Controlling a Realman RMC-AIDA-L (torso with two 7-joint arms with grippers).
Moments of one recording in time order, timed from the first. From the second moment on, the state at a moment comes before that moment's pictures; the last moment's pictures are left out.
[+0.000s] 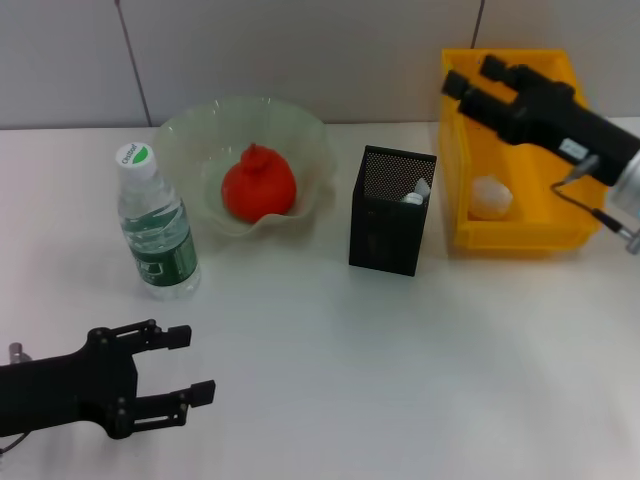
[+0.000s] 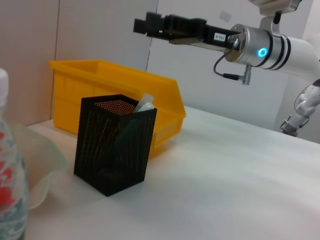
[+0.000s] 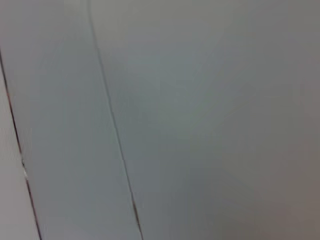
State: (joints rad) left arm -0.39 -2.04 0.59 0.58 2.08 1.68 -1.13; right arm 0.58 2.06 -0.92 -0.43 -1.18 -1.21 1.13
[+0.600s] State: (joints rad) left arm -0.51 -2.06 0.60 0.46 2.07 1.71 -1.13; right arm 0.46 1.97 -0.87 -0.46 -1.60 -1.80 1.31
